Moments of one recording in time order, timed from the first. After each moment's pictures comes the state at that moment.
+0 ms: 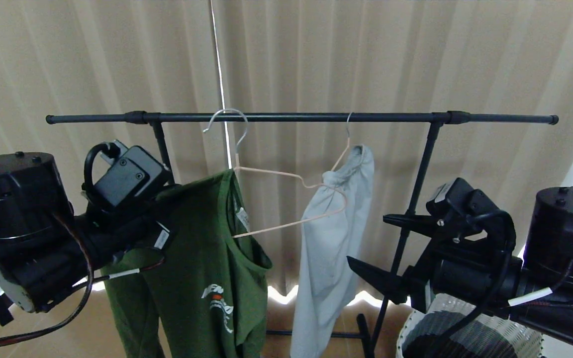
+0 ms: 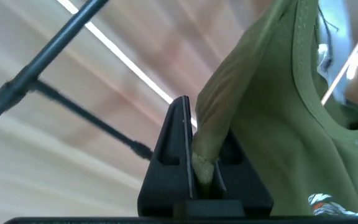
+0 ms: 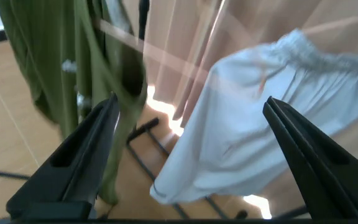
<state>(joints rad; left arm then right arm) -0.38 1.49 -0.58 -0.77 0.08 0.58 0.66 1.51 -0.53 -0.70 0.06 -0.12</state>
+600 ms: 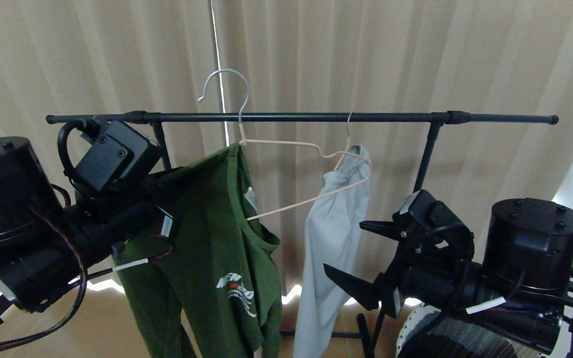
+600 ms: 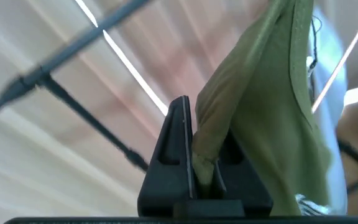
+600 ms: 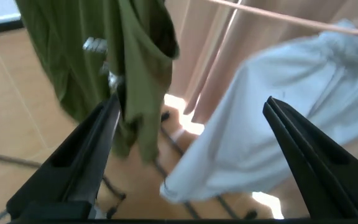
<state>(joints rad) -0.46 1.45 -0.60 -0.81 0.08 0.49 0.72 1.63 -0.53 -0.83 0.05 -0.11</state>
